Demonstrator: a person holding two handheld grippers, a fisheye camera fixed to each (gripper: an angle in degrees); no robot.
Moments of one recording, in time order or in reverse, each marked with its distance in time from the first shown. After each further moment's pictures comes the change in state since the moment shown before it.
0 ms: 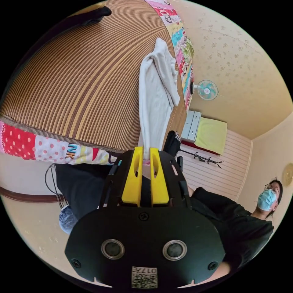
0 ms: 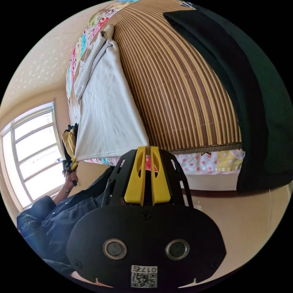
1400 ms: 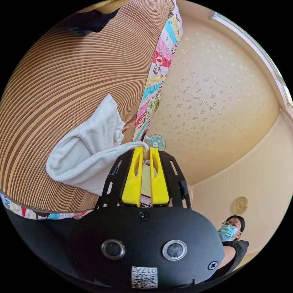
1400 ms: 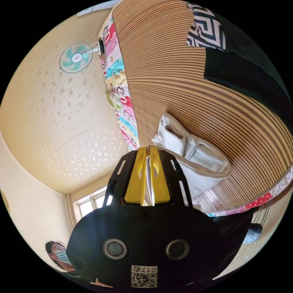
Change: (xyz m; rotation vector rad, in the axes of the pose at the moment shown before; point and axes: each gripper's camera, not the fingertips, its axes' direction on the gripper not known) left arm 0.099 -0.149 -0.078 0.461 0.593 -0.184; right arm -0.059 -0.072 -0.029 0.459 -0.768 0.470
